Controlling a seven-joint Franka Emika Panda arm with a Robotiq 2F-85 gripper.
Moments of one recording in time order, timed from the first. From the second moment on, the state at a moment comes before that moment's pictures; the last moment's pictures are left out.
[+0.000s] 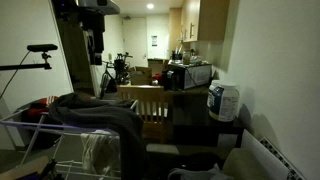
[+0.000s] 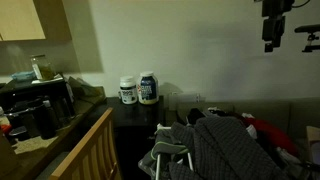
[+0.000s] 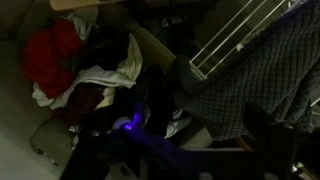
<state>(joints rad) -0.02 -0.53 0.13 -2.19 -0.01 1.53 0.26</state>
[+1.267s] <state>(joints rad) 0.04 -0.51 0.24 -2.19 0.00 1.54 0.39</state>
